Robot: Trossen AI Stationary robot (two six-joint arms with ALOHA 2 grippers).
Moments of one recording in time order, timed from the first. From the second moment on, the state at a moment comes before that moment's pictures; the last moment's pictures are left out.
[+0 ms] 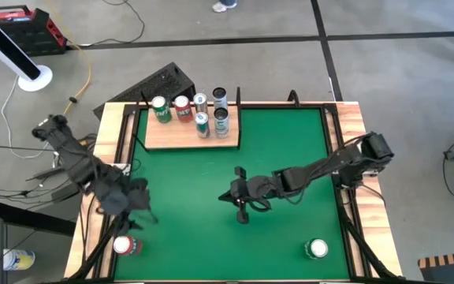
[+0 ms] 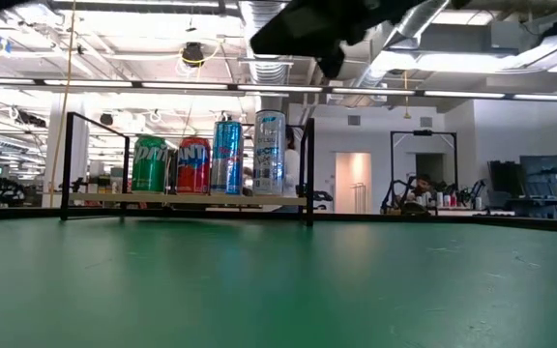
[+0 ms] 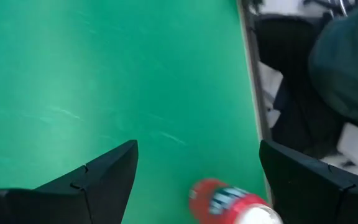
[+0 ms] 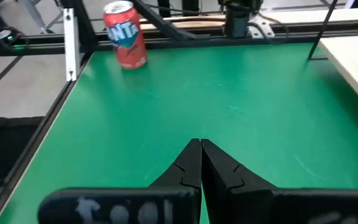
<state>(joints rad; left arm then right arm) -0.68 0.96 1.03 -0.94 -0.03 -0.64 0.28 1.67 1.08 0.16 0.18 0.18</state>
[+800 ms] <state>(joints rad) -1.13 1.25 1.17 -1.10 -0.02 -1.21 0.24 1.79 1.18 0.20 0.18 0.12</state>
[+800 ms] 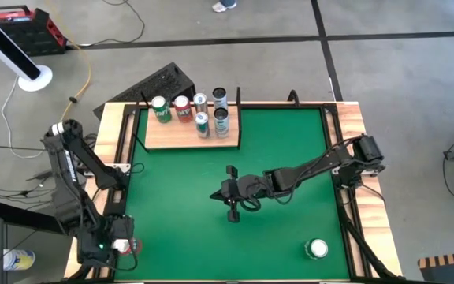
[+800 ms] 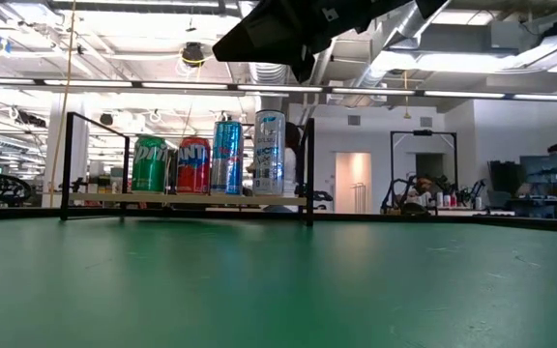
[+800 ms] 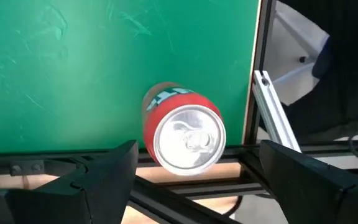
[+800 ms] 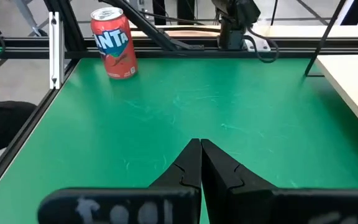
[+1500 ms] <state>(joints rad) -1.15 1.43 1.17 -1.11 -0.01 -1.07 0.25 1.79 1.18 0.20 0.18 0.08</state>
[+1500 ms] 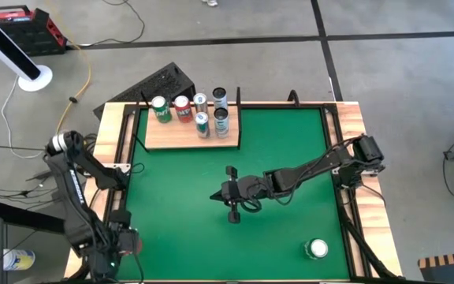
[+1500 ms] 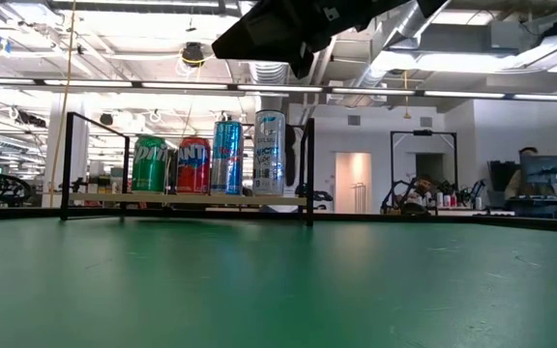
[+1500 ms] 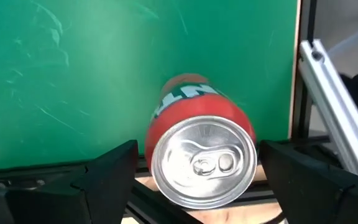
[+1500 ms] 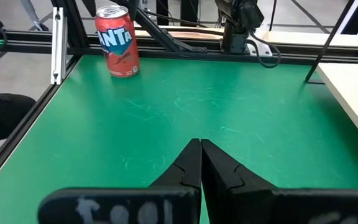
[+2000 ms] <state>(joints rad) -1.15 1.44 1.13 -1.08 -0.02 -1.05 0.25 1.79 1.18 0.20 0.18 0.08</state>
